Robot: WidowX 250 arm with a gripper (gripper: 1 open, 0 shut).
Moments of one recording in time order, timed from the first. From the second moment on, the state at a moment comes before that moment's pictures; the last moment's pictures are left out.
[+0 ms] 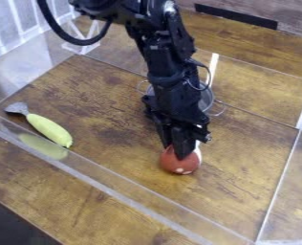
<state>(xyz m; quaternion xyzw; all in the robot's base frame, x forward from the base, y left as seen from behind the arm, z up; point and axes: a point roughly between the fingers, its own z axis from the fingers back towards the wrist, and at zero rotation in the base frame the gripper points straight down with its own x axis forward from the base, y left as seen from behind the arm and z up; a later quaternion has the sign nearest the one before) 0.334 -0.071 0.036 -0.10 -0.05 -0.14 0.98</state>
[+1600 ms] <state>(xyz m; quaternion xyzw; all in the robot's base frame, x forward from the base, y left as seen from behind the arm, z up) 0.282 -0.088 0.045 -0.10 0.01 -0.16 0.98</state>
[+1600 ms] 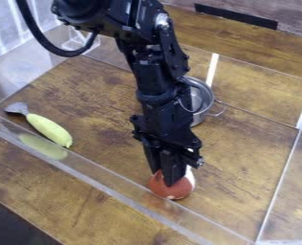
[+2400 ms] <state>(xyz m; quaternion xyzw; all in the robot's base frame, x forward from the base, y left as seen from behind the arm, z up) 0.287 -0.088 0.061 -0.10 0.00 -0.22 0.97</state>
